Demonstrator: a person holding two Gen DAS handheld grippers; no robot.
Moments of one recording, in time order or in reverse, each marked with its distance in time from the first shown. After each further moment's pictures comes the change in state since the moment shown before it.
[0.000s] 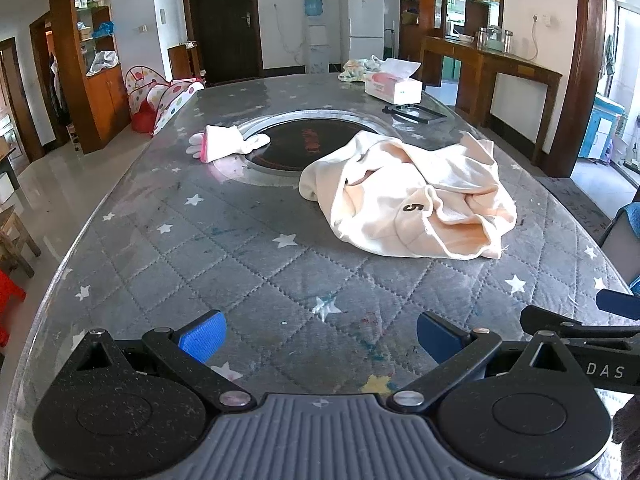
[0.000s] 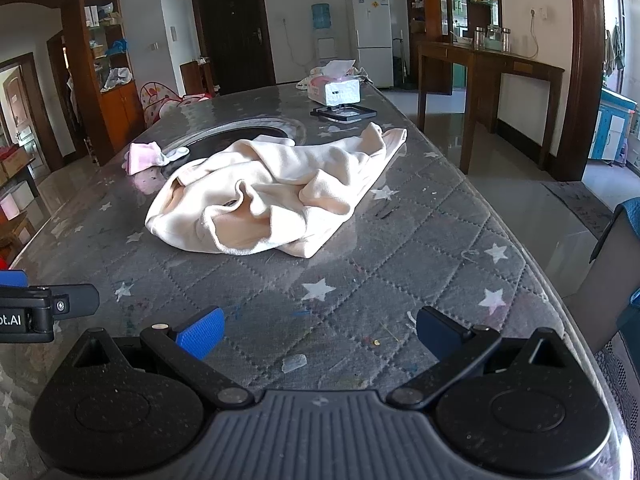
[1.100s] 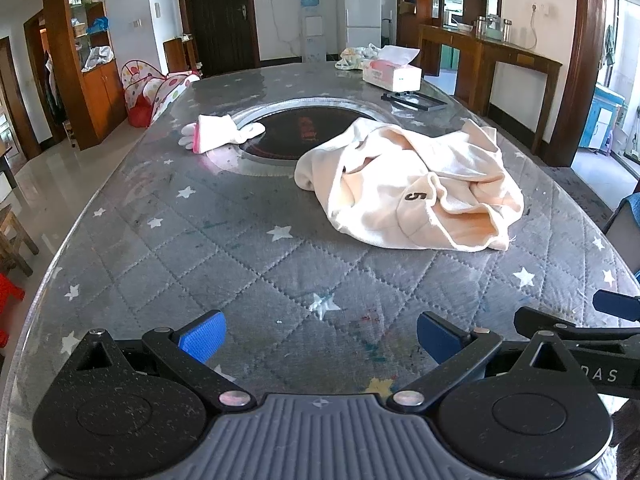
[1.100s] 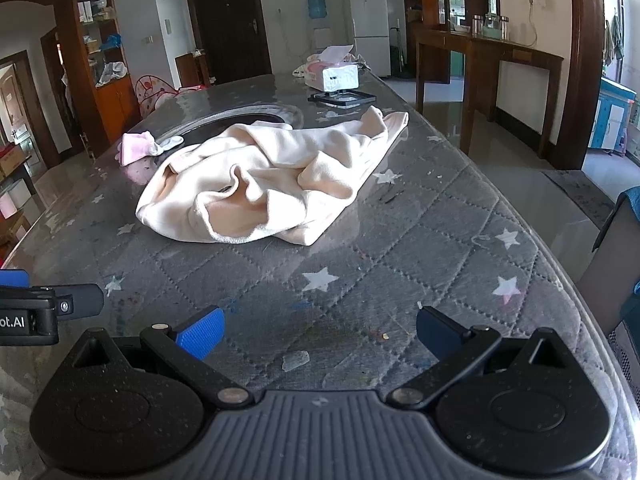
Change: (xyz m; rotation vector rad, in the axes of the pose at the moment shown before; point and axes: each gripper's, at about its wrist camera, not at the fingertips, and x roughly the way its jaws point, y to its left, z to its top) left arm 0.018 -0.003 -0.001 0.013 0.034 -0.004; right arm 0.017 0.001 -0.004 0.016 0.033 -0.004
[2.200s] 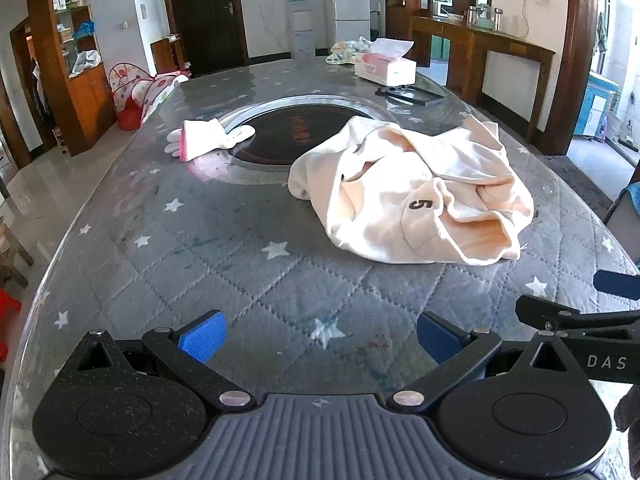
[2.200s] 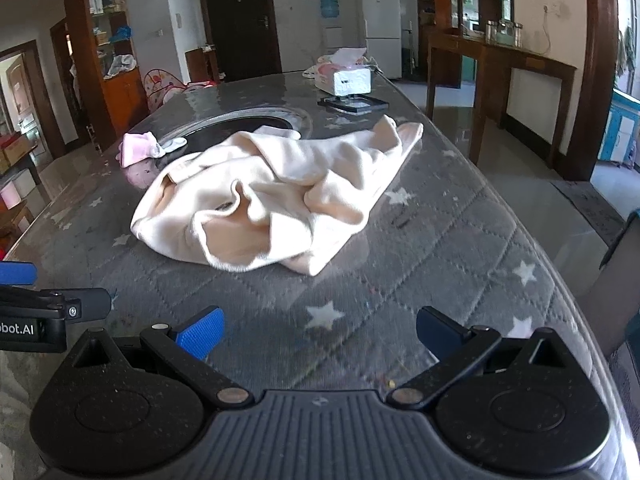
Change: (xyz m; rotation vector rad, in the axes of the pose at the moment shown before) left arm 0.021 0.002 0.021 0.044 0.016 -0.014; right arm 0.019 0.002 0.023 -0.044 0.003 0.016
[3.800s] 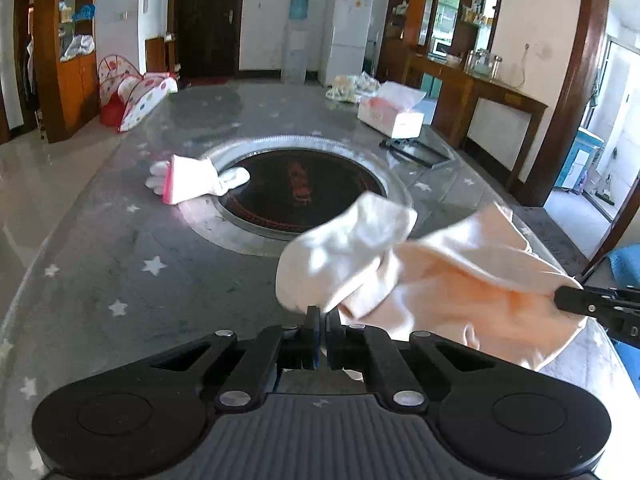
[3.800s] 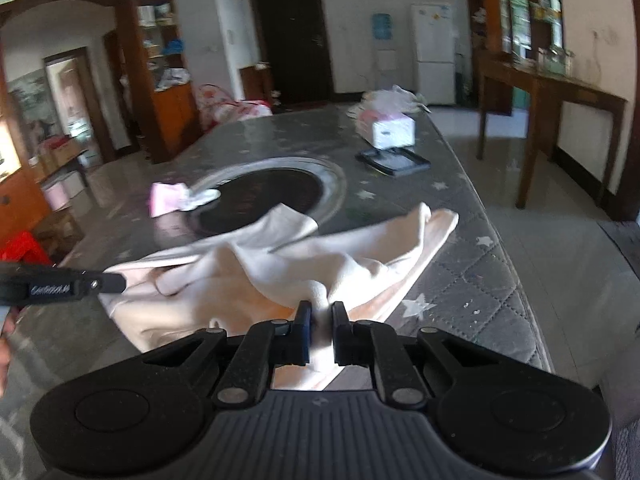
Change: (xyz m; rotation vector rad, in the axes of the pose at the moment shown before) left arm 0.016 0.045 0.053 -0.106 -0.076 -0.128; right arm 0.001 -0.028 0.075 -0.088 -0.060 0.177
